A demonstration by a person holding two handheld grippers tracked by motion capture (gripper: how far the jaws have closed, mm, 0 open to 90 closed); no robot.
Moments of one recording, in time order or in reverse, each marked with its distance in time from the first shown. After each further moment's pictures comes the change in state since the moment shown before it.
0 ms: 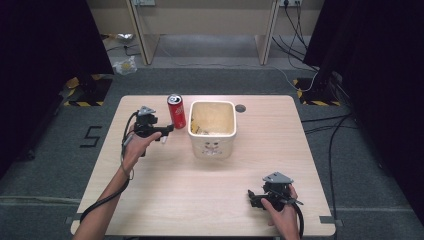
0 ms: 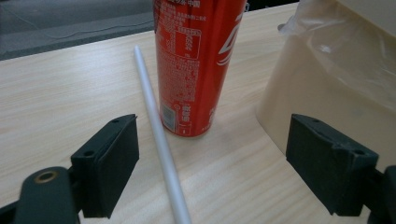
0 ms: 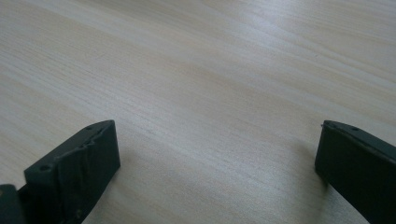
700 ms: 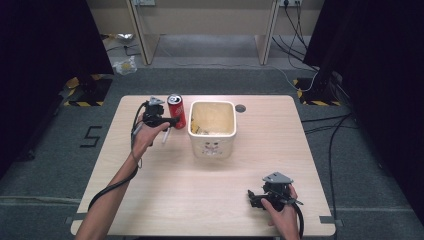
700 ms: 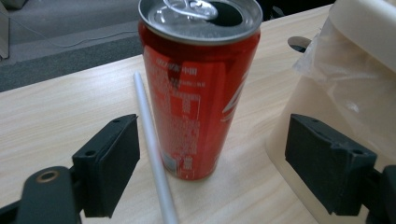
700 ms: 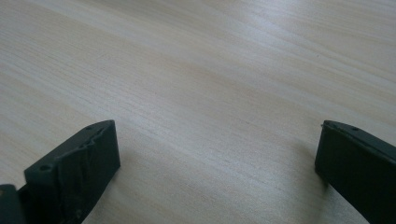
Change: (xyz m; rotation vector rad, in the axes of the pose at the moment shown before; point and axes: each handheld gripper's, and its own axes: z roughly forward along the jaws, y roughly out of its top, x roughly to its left) left arm -0.004 0.031 0.030 0.003 0.032 0.032; right arm 0.000 0.000 0.000 0.002 0.002 -0.001
